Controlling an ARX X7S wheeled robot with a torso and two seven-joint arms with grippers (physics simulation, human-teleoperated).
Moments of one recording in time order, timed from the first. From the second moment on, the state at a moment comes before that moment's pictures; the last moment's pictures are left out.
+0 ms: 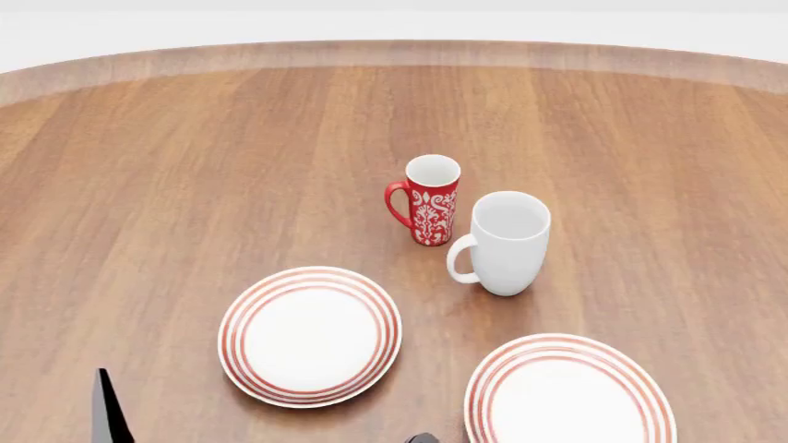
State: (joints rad) left arm 0.05 -0.25 0.27 0.09 0.07 0.62 -0.45; right arm 0.40 0.42 -0.76 0.11 0.36 0.38 -0.37
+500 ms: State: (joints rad) left arm 0.04 -0.26 0.28 0.07 0.06 0.62 -0.45; right arm 0.40 0.38 -0.76 0.21 0.34 0.33 -0.36
